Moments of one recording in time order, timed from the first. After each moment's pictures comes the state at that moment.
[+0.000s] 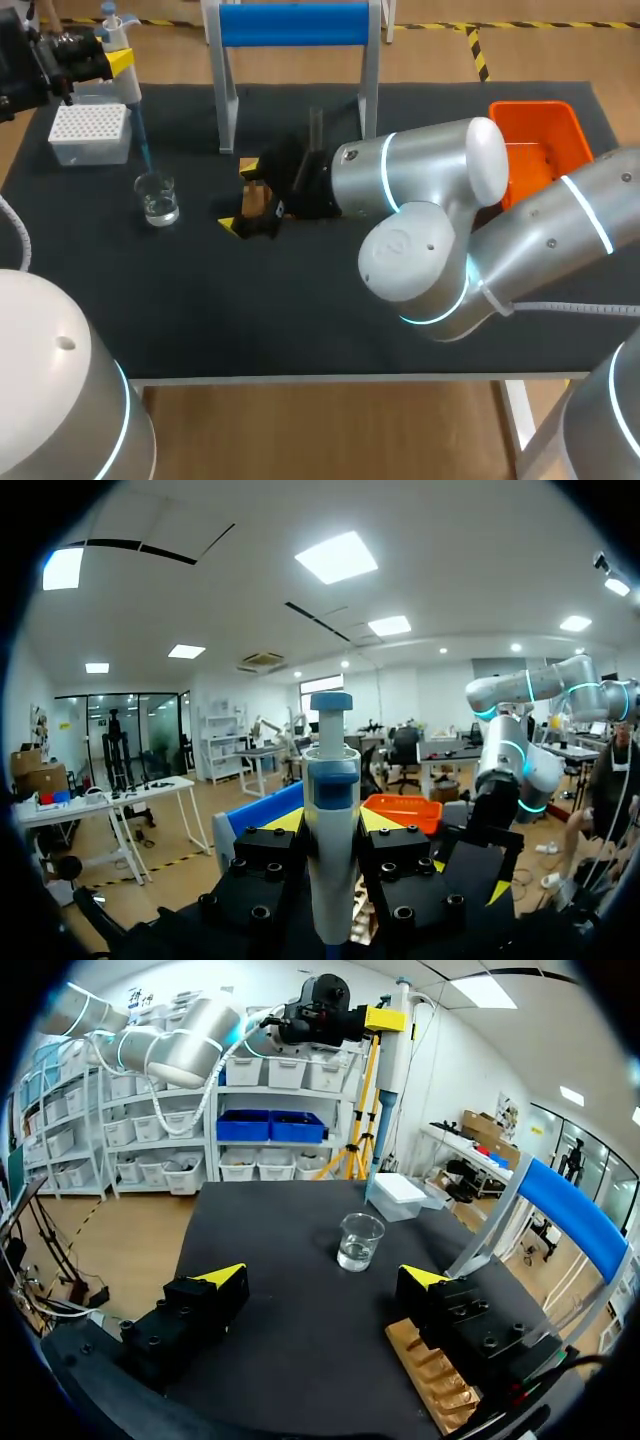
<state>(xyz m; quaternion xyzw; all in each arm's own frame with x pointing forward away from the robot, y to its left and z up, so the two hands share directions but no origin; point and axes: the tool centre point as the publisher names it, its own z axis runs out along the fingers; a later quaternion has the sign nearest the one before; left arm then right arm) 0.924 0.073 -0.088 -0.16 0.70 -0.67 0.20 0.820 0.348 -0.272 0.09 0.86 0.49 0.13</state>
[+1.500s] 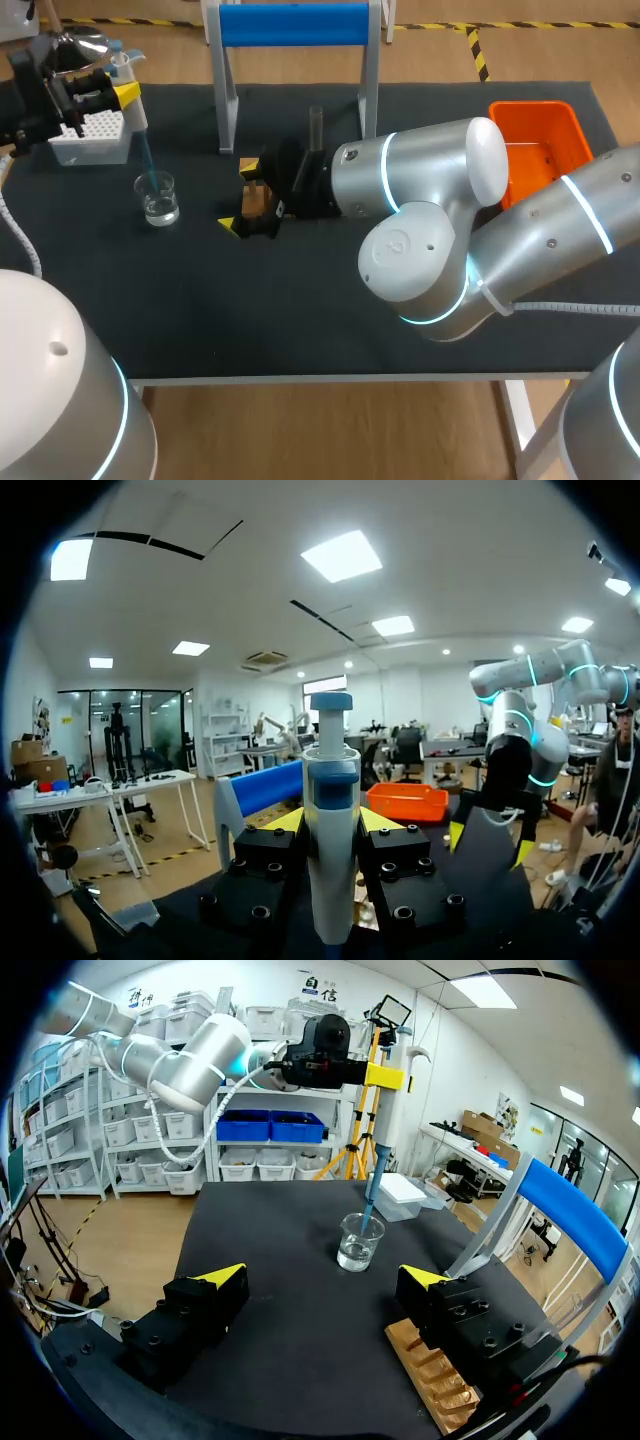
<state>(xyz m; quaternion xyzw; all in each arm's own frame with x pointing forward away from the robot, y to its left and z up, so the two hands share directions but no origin) 0.940 0.083 -0.154 -0.16 0.69 -0.67 0.20 0.820 0.348 -0.272 0.09 0.86 0.49 0.13</state>
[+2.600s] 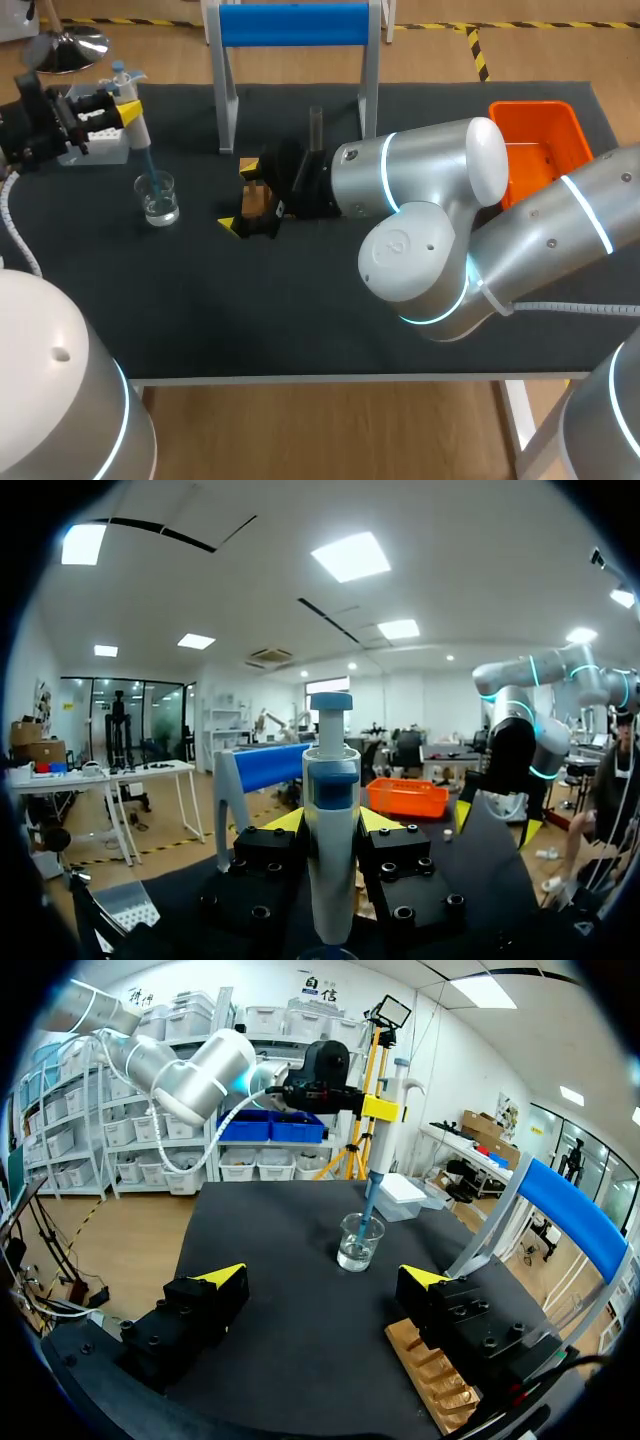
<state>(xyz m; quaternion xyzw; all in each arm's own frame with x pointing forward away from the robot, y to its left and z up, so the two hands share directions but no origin) 0.947 0.090 -0.190 -0.18 0.69 -0.68 0.18 0.820 0.348 -0.272 0.09 0.86 0.49 0.13</state>
